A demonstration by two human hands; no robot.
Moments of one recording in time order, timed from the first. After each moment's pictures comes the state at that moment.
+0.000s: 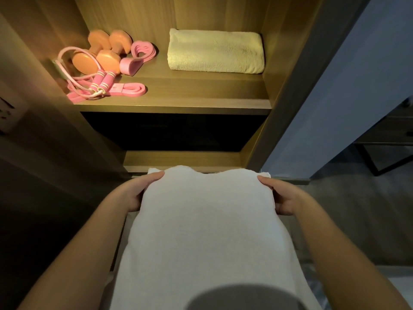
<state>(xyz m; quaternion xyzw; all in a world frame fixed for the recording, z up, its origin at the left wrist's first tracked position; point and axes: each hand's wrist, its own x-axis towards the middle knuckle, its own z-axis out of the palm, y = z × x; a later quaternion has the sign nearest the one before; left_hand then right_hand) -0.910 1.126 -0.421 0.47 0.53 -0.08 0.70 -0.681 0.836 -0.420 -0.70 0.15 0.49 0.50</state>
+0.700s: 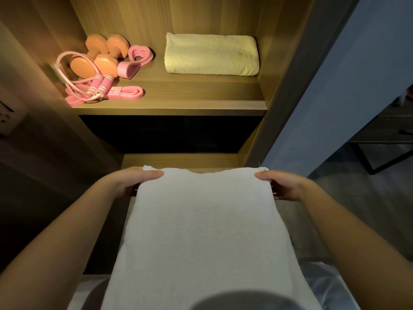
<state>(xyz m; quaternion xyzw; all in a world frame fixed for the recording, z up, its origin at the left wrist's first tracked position) -0.906 1.160 -0.405 0.69 0.42 -0.19 0.56 -0.644 0.832 -0.420 -0.73 -0.01 0.55 0.41</state>
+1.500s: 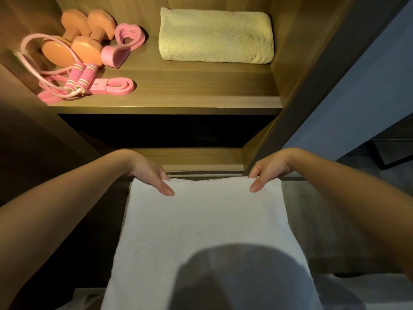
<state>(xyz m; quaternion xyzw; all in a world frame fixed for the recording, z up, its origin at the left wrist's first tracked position) -0.804 1.190 -0.394 0.77 0.16 -0.52 0.33 -0.574 0.940 -0.419 -0.61 -0.36 0.71 0.01</state>
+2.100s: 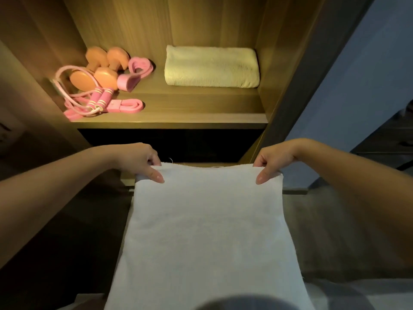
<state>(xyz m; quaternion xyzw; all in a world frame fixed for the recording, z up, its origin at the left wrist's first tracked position) -0.844 1.181 -0.310 0.94 0.11 -0.27 0.19 -0.593 0.909 -0.318 -0.72 -0.47 0.51 0.00</state>
